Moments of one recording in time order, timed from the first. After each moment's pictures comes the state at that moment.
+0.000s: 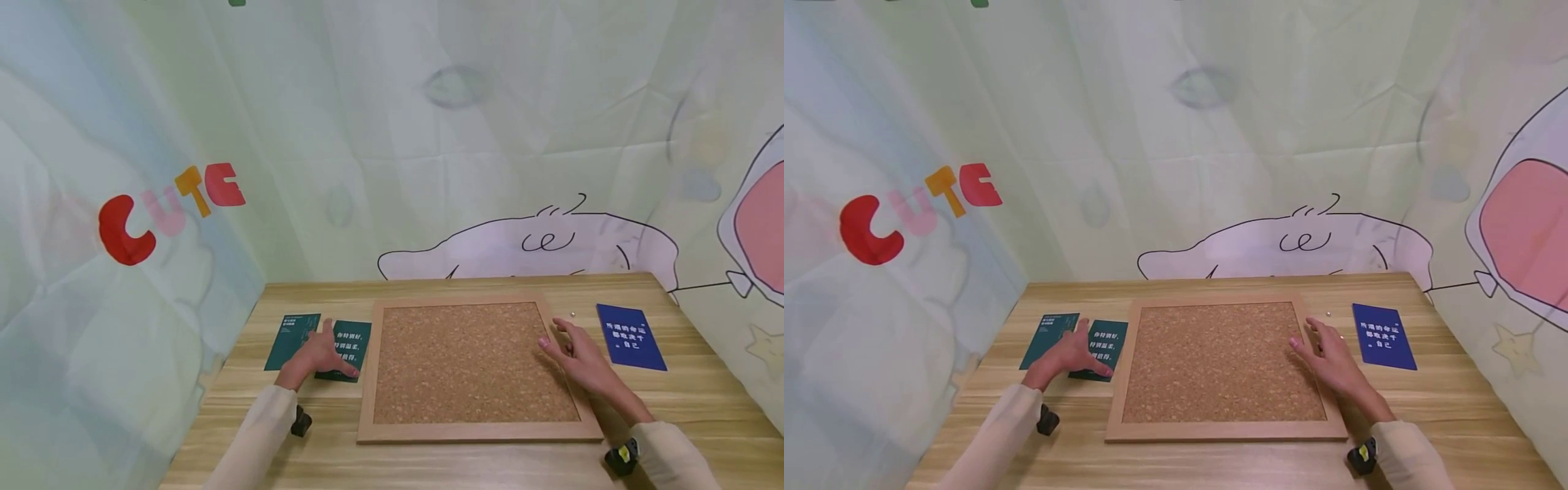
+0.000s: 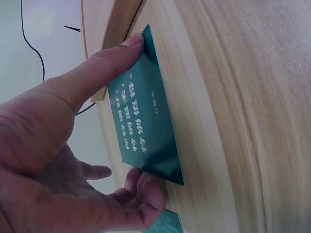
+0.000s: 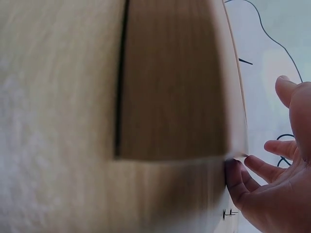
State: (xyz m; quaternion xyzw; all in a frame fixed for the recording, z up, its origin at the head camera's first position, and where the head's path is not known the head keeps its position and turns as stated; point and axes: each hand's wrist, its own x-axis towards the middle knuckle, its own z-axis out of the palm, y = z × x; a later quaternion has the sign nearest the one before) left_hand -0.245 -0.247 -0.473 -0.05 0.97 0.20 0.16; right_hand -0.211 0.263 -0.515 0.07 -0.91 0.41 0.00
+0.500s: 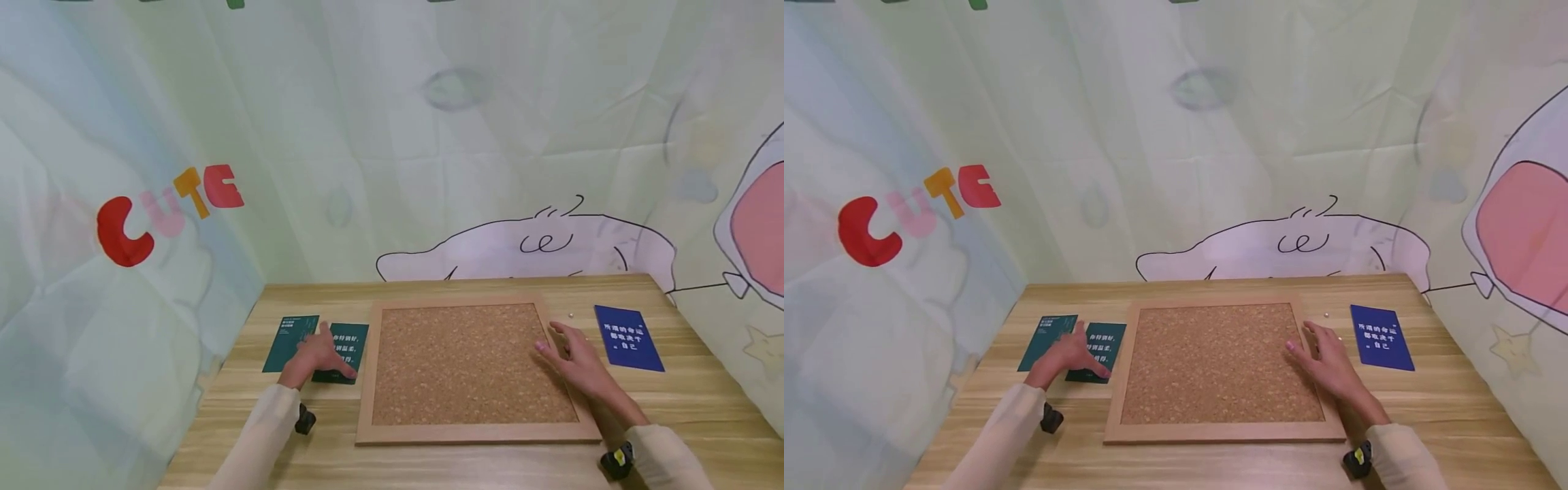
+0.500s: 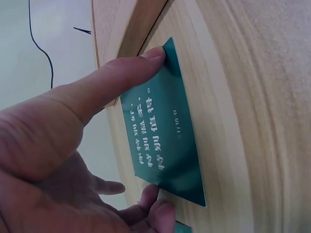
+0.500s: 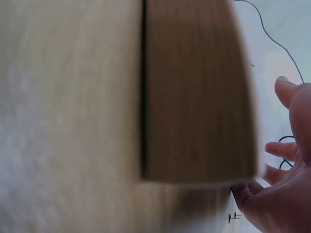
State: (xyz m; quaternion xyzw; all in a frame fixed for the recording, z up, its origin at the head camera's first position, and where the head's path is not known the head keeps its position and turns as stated) left_hand -0.244 -0.238 -0.463 -0.10 0.96 0.18 0.18; right_hand -0.208 0.260 -0.519 0.06 -0.91 0.41 0.00
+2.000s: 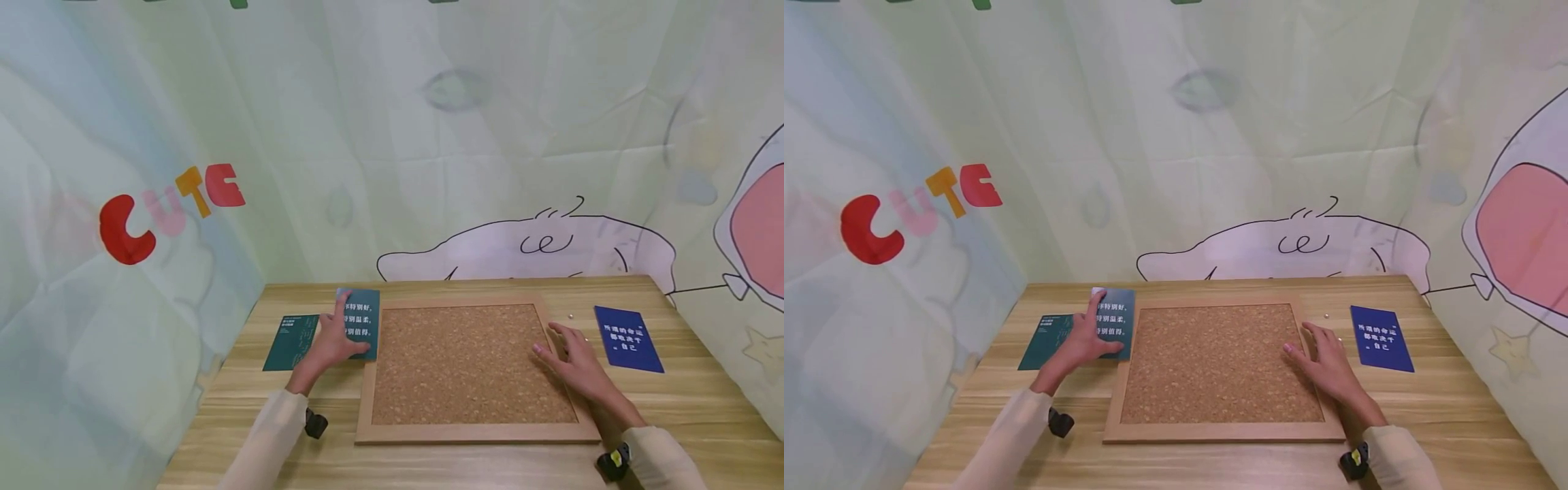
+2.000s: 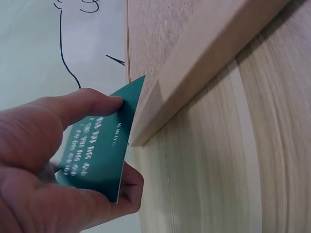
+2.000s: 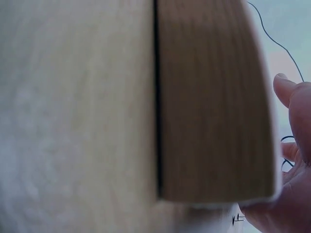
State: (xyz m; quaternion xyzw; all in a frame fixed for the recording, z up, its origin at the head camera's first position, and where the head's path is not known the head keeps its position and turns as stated) left_hand -0.248 -0.216 -0.461 -0.01 0.93 0.36 0.04; right_hand -0.209 0.257 -0.525 0.05 -0.91 0.40 0.00
